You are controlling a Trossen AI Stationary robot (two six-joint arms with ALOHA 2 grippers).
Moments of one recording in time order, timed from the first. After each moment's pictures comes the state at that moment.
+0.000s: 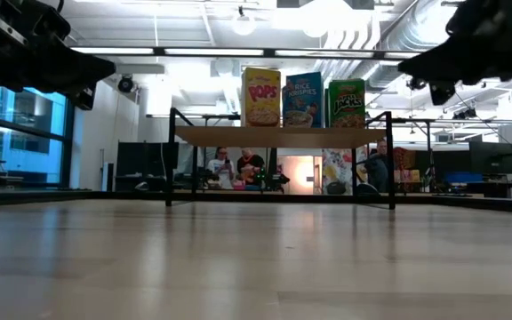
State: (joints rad) left arm -0.03 0.12 0.01 0.12 -0.03 -0.10; right arm 0.06 0.38 0.14 0.20 0.17 0.16
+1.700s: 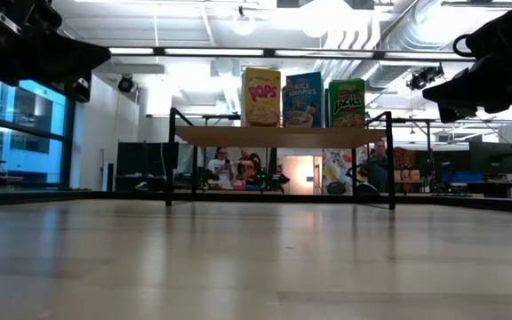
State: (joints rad) left arm -0.03 0.00 0.01 0.08 -0.04 -0.10; right arm 0.06 0.12 0.01 0.01 0.01 0.03
